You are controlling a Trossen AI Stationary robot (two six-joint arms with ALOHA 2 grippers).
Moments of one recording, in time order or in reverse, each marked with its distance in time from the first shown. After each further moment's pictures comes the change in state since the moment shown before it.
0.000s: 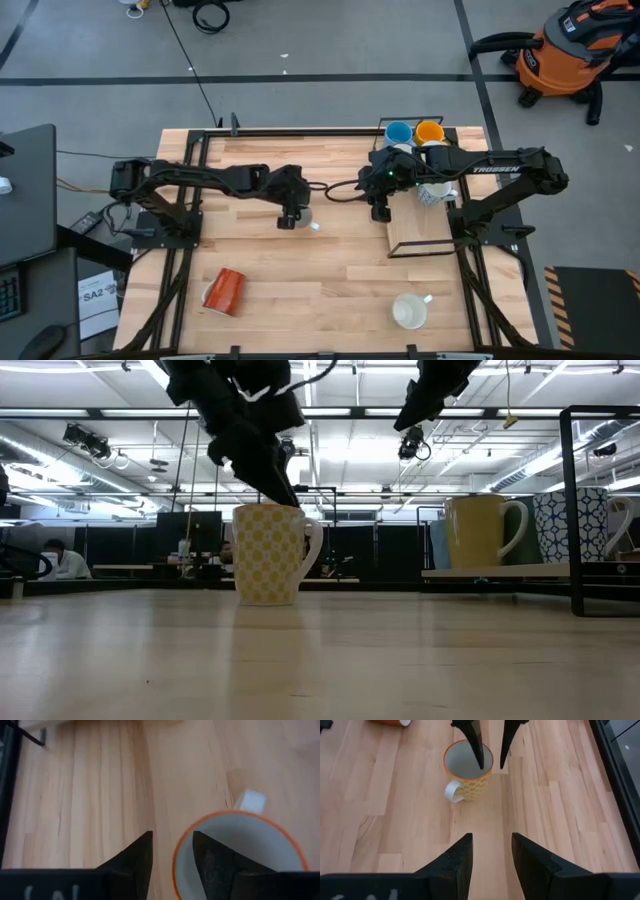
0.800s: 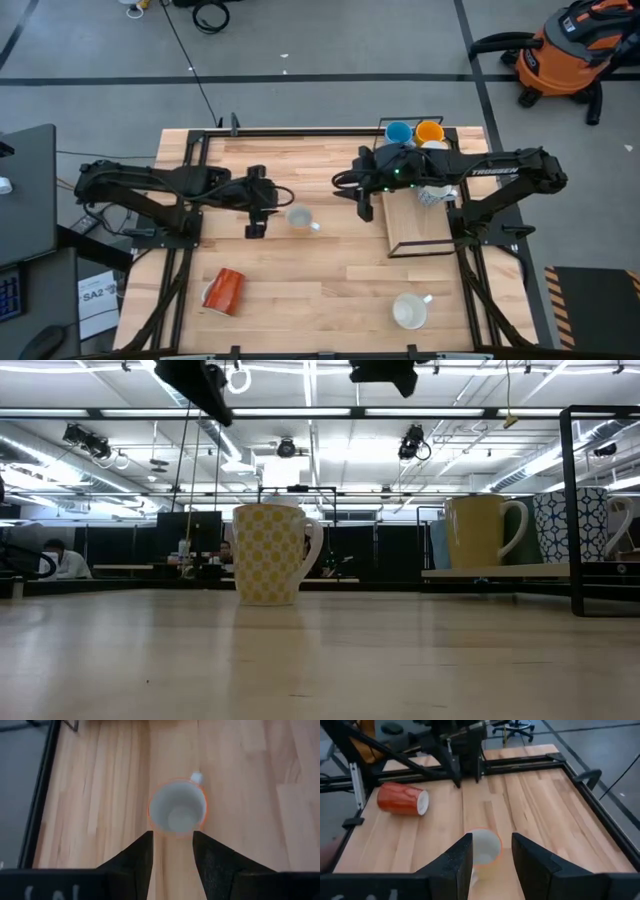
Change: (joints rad) left arm -0.214 -0.308 0.139 -0.499 -0.203 -0.281; right arm 0.040 0.013 0.001 0.361 0.027 0.143
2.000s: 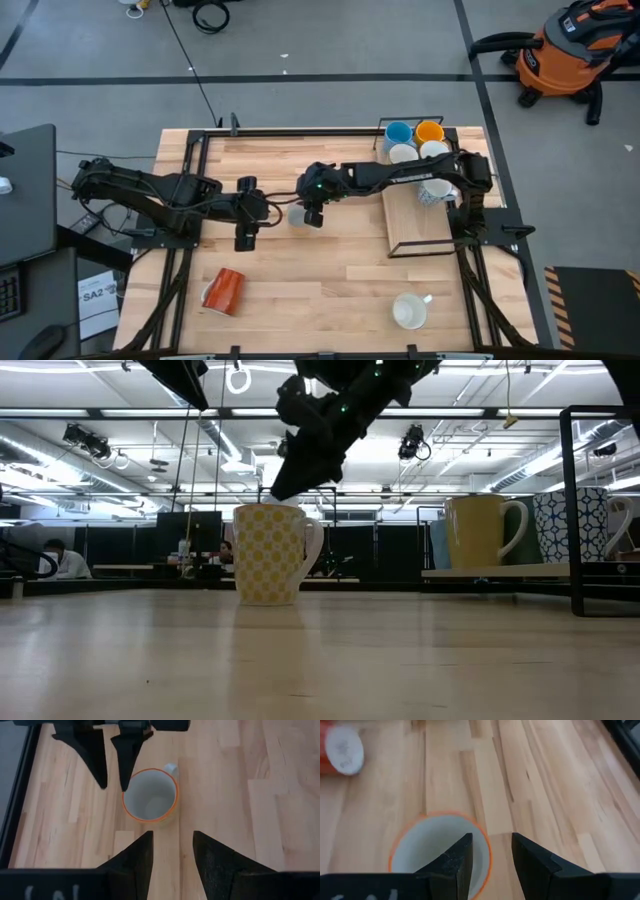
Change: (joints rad) left arm -0.133 -0.041 -0.002 -0.070 -0.035 -0.154; right arm -0.057 0.576 0.254 0.026 0.023 -0.045
